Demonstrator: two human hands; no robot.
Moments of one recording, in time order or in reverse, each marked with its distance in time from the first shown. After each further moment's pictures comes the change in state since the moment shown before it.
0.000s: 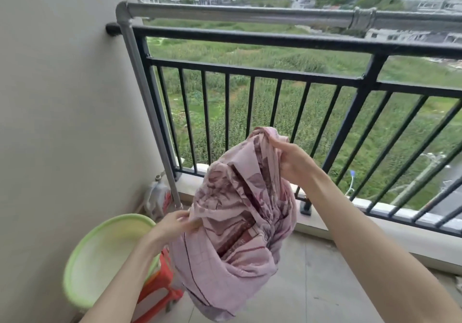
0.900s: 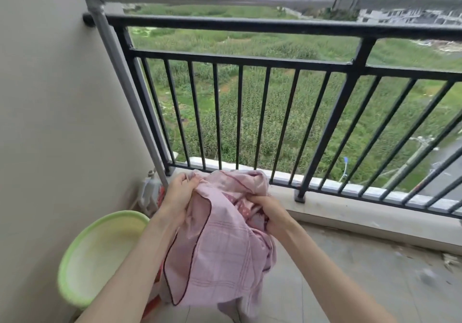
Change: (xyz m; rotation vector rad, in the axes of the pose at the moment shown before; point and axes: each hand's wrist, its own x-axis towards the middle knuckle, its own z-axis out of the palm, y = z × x) left_hand 0.017 0.061 0.036 -0.569 0.260 0.110; right_hand -0.023 0.131 -0.027 -0.044 0.448 0.205
